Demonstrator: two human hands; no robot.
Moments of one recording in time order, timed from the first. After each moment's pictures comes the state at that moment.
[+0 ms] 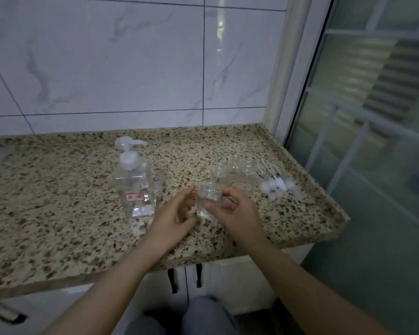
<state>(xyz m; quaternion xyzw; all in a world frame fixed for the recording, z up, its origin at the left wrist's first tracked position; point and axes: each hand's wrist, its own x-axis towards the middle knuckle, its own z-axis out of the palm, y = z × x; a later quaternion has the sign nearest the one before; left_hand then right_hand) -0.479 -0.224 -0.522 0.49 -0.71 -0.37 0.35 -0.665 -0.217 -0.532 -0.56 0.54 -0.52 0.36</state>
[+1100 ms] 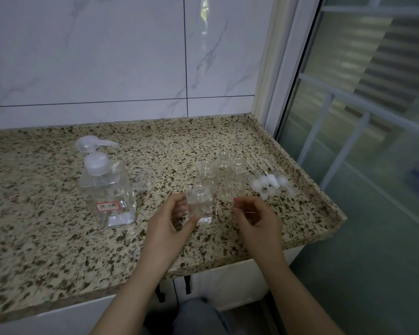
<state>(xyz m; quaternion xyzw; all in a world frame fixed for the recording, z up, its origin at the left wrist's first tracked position) -0.510 -0.230 -0.544 0.52 -0.68 -0.30 0.42 -0.708 -0.201 -0.551 -0.51 0.60 -0.57 0.23</state>
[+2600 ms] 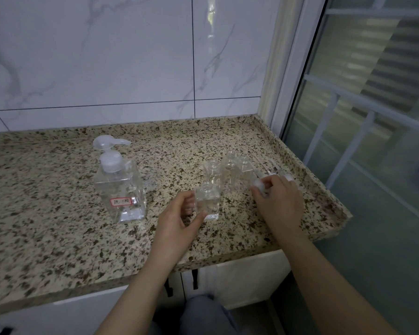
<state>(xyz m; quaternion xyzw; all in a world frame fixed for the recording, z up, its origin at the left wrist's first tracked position) -0.510 -0.225 -0.540 0.51 -0.68 -0.30 0.43 -0.752 -0.254 -0.548 -0.55 0.76 -0.35 -0.10</state>
